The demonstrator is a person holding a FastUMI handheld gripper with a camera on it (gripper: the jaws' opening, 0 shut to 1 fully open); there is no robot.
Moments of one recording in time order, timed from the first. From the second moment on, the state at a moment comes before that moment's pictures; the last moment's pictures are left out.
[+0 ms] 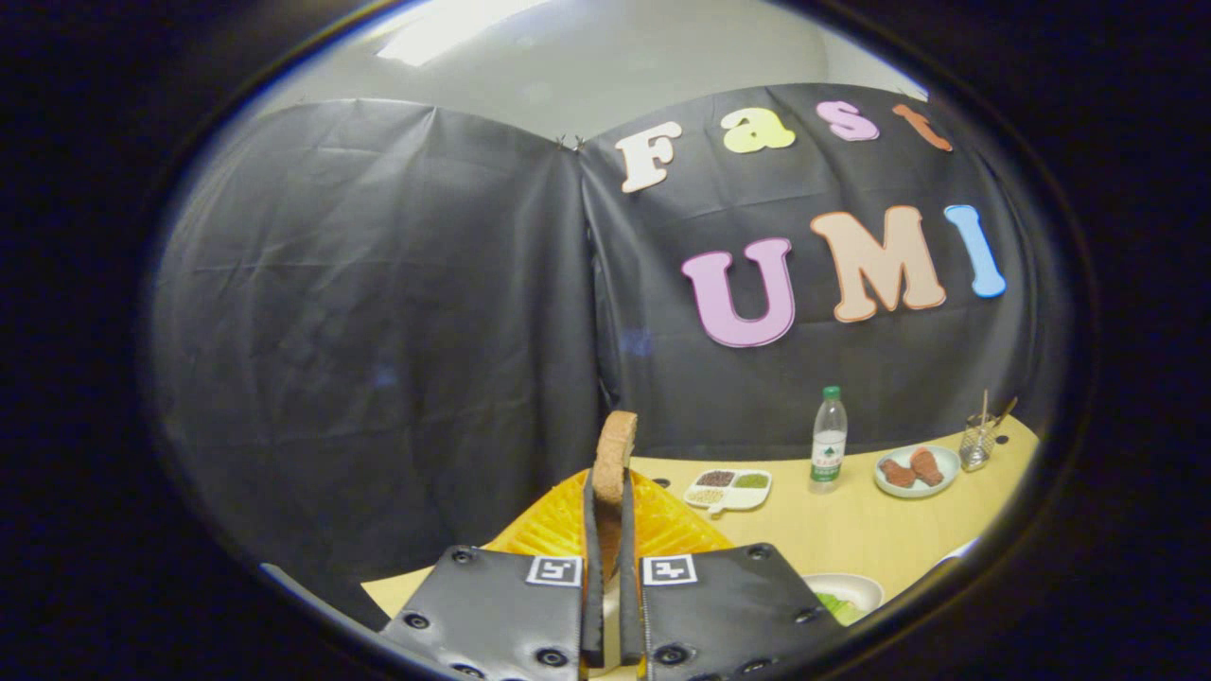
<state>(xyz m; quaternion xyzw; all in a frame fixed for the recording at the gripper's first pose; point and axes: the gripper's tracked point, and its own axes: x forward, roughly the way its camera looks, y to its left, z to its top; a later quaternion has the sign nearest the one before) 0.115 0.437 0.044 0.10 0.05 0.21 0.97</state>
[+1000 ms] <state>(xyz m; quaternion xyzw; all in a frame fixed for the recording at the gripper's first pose) 0.103 0.291 -0.105 0.25 0.20 0.09 0.94</state>
